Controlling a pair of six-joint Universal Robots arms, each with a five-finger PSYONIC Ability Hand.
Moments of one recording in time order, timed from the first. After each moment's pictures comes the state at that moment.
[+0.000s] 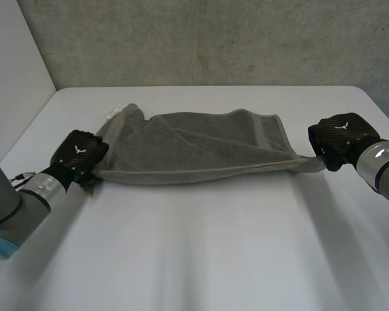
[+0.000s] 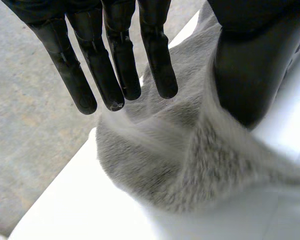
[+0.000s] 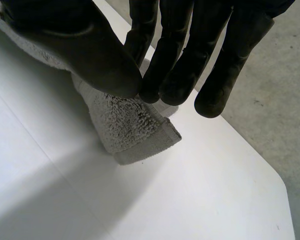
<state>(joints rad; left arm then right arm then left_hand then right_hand) 4.69 -2.14 -1.74 3.74 -1.02 3.74 1.74 -1.27 1.52 0.08 1.34 2.60 0.73 0.74 0.75 0.74 0.54 1.34 1.32 1.34 1.34 1.19</state>
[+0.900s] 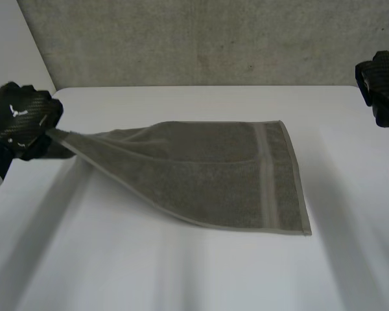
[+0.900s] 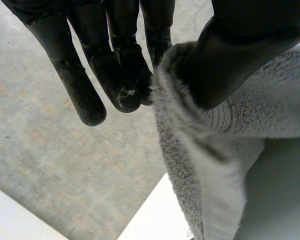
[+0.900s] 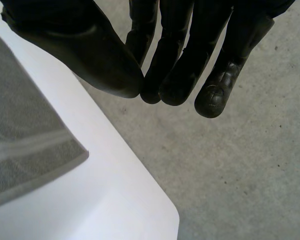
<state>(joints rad) 4.82 -1.44 -2.04 3.61 -0.94 3.60 1.71 -1.68 1.59 0.11 1.38 2.55 1.27 1.35 1.34 1.36 1.13 1.35 1.32 1.34 1.34 1.19</state>
